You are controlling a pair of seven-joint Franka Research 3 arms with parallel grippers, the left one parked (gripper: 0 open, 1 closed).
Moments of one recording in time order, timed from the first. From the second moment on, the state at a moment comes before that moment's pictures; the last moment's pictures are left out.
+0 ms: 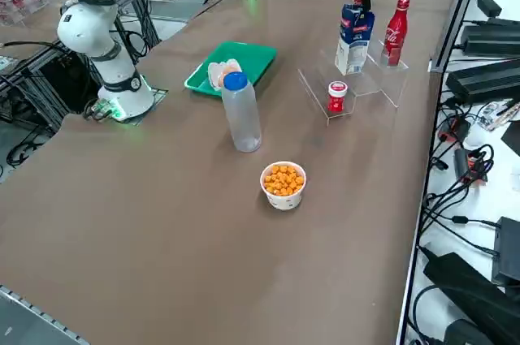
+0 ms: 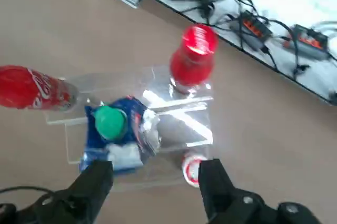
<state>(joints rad) 0.41 0.53 -0.15 -1.16 0.11 1.90 -0.25</state>
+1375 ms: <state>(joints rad) 0.37 0.20 -0.40 -1.36 0.05 1.60 -0.09</state>
